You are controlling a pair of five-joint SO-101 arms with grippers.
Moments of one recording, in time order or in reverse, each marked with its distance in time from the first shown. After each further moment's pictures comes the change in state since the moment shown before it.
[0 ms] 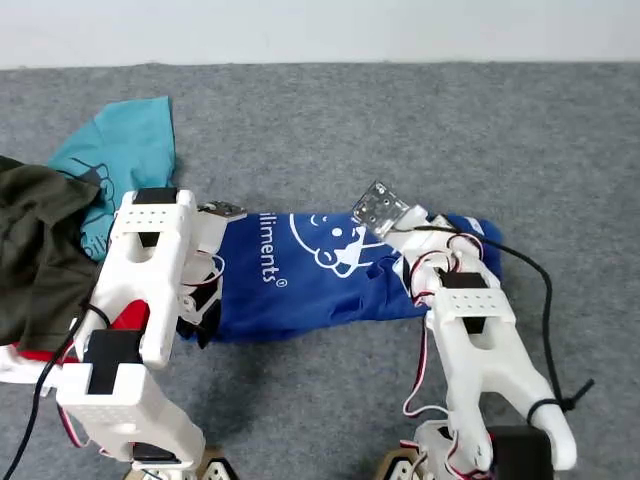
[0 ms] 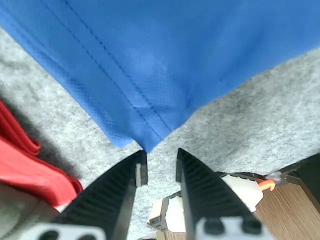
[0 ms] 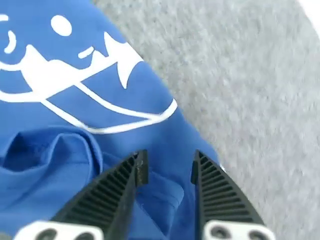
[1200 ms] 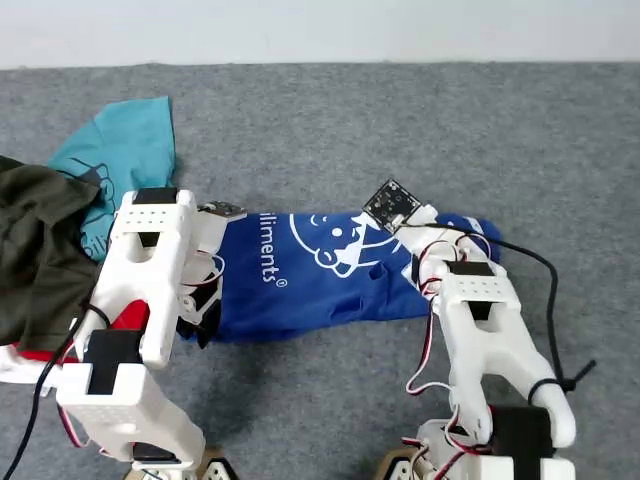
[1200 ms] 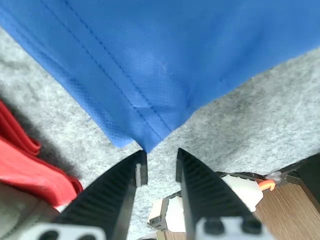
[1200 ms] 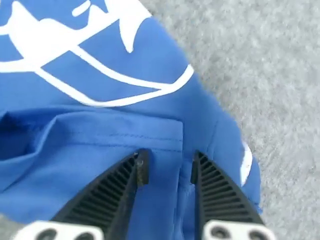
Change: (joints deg) left arm 0.0 0.0 0.0 0.0 0.0; right arm 1.8 6.2 -3.0 3.1 -1.4
